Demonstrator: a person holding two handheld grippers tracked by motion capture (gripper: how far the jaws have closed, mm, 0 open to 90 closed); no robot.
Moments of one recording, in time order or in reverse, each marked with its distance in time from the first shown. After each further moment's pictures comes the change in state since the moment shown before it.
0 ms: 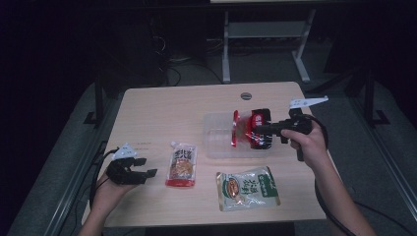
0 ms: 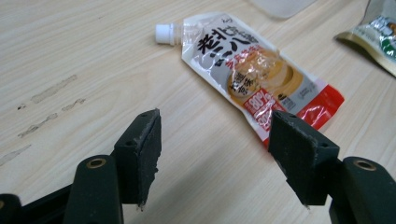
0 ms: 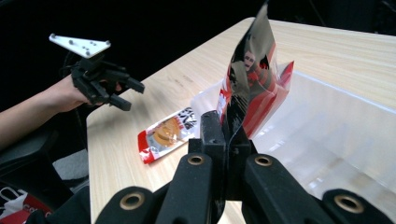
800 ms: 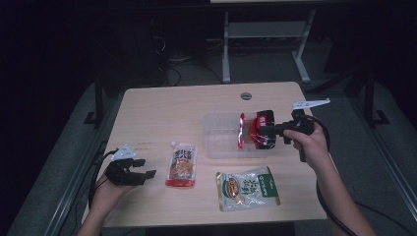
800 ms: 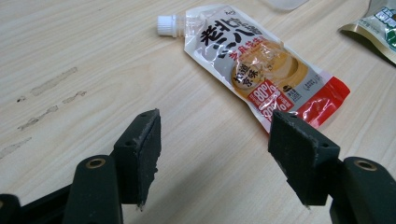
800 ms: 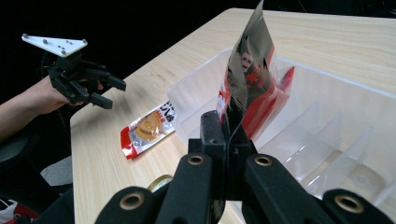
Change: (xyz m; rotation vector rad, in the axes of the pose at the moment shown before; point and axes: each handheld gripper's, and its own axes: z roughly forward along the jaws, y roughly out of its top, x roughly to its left) left arm 0.003 -0.004 0.002 0.007 -0.012 -0.003; right arm -0.018 -0.011 -0.001 0.013 -0.048 0.054
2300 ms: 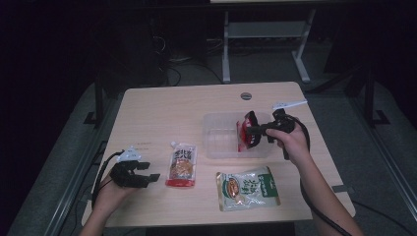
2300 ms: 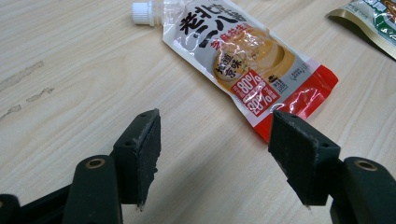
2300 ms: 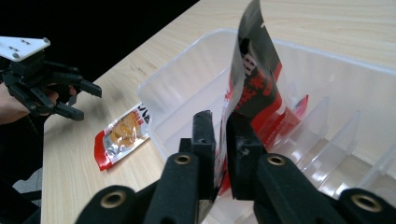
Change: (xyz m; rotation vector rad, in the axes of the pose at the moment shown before) left arm -0.006 0.000 0.010 0.039 -0.040 0.021; right arm -0.017 -0.002 0.051 0.045 -0.034 0.043
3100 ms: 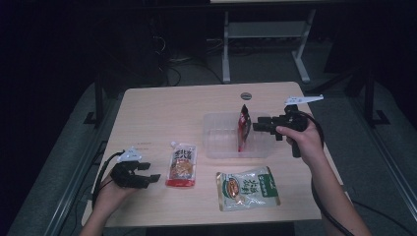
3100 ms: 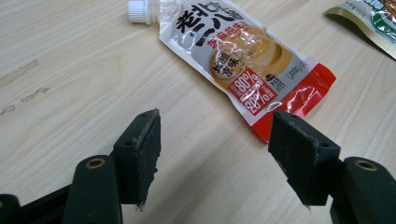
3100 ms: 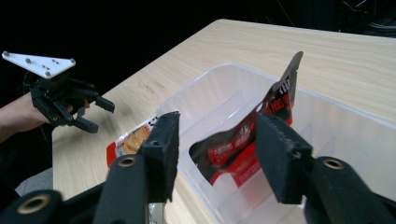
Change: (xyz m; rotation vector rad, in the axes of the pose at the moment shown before) left arm -0.001 0.000 0.001 0.004 -0.010 0.002; right arm 0.020 0.012 -0.038 -0.076 -0.019 -0.053
